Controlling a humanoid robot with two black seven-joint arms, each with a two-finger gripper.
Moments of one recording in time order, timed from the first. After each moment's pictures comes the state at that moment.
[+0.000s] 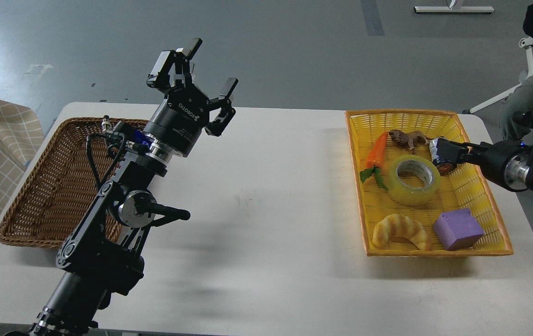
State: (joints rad) left arm -0.32 -0.04 -1.40 -1.35 0.79 -0.35 -0.14; right arm 0.57 -0.70 0.82 1.31 -1.73 0.38 -0.23
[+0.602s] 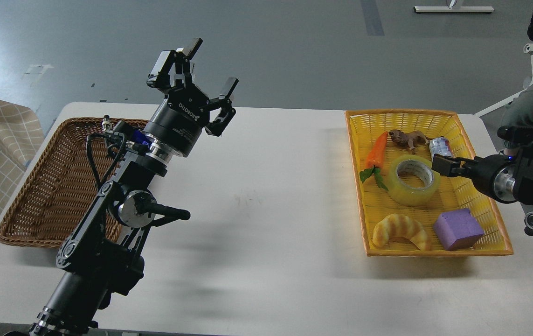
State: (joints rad) left arm -0.32 -0.04 -1.40 -1.35 0.79 -0.35 -0.14; right arm 0.56 -0.65 0.79 1.24 -1.78 0.38 -0.23
